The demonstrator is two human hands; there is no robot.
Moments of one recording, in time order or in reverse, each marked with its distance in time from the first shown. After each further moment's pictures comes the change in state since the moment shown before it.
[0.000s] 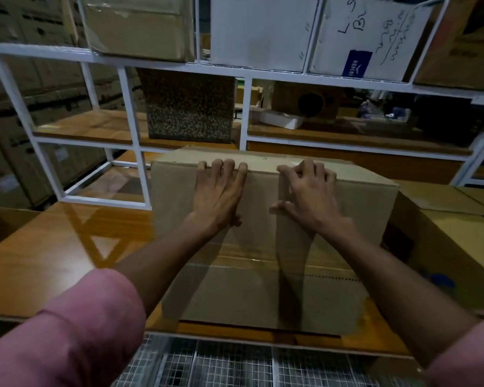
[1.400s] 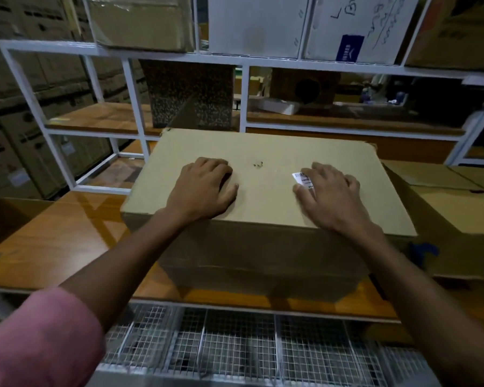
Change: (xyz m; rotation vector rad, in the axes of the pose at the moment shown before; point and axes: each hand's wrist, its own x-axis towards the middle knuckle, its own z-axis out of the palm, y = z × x) left_hand -0.067 -0.020 -0.037 -0.393 0.093 0.045; right_hand -0.084 0.011 -0.051 0.150 -0.154 0.151
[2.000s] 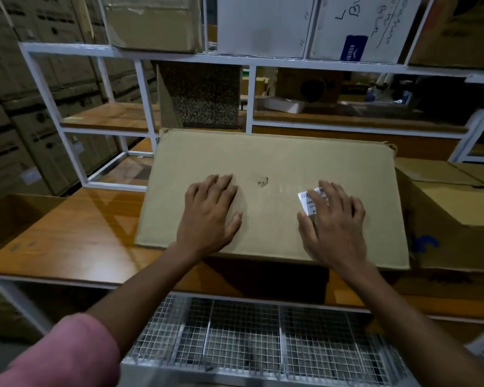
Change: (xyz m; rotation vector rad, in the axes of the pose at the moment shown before) left_hand -0.080 0.021 0.023 0.122 0.177 0.031; right_hand -0.077 -0.013 0.033 -0.101 0.214 -0.022
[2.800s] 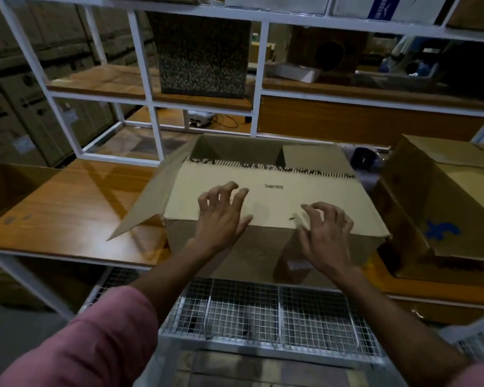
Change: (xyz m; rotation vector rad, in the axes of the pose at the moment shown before) left_hand -0.034 -0.005 0.091 0.062 -0.156 -0.107; right_hand -0.030 -0.003 0.103 0.030 0.018 -0.025
